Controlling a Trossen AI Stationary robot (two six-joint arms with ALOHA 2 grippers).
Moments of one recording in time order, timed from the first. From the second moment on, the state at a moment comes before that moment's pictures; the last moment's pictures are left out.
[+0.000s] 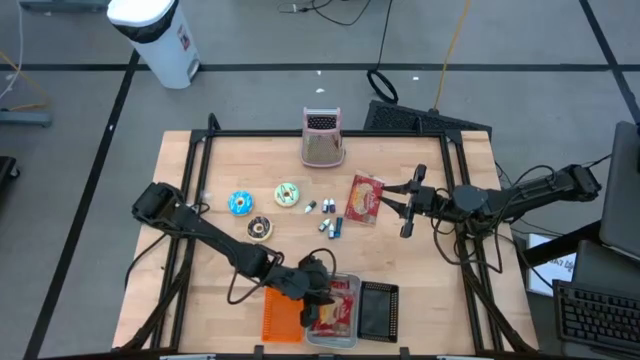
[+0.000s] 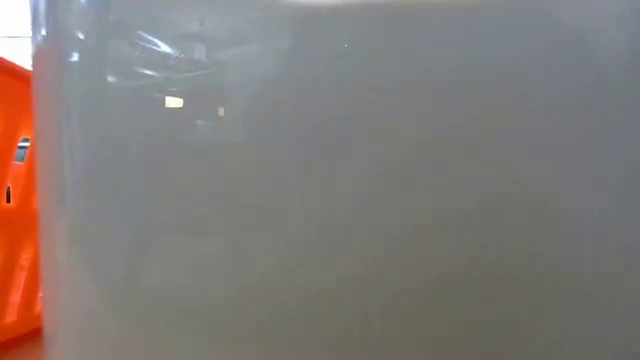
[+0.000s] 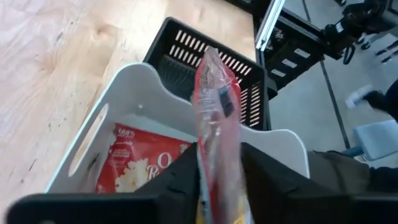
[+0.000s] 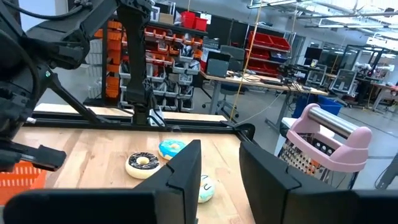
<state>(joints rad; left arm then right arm) -0.47 1.83 1.21 0.04 -0.14 -0.66 0.21 0.79 0.48 0.36 0.47 -0.17</state>
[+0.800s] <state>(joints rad) -0.37 1.83 1.21 -0.04 0.10 -0.61 0.21 0.79 0.48 0.34 0.47 -0.17</state>
